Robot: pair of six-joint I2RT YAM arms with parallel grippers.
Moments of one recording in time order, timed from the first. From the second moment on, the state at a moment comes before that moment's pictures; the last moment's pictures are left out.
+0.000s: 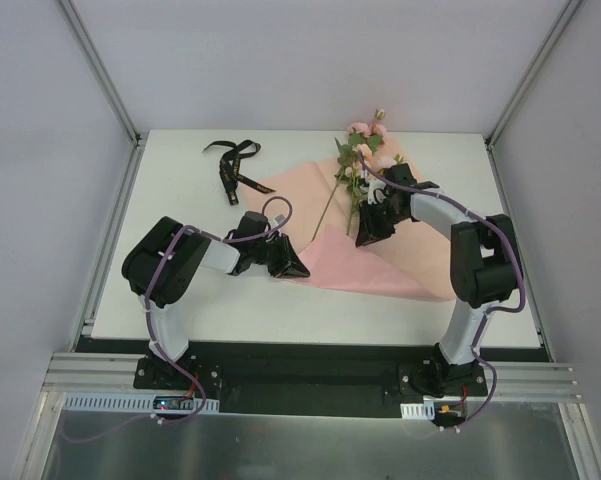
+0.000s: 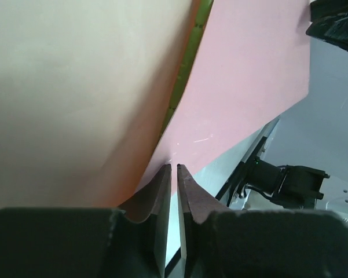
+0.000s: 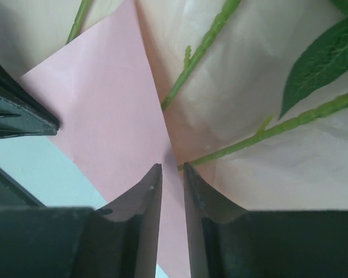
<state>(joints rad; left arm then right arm) -0.50 1.87 0.73 0.37 0.69 -0.95 0.28 1.86 1.27 -0.62 -0.51 -0.03</state>
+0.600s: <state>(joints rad) -0.50 1.80 0.64 0.44 0.66 -0.96 0.56 2.11 1.83 -0.66 -0.20 0.21</state>
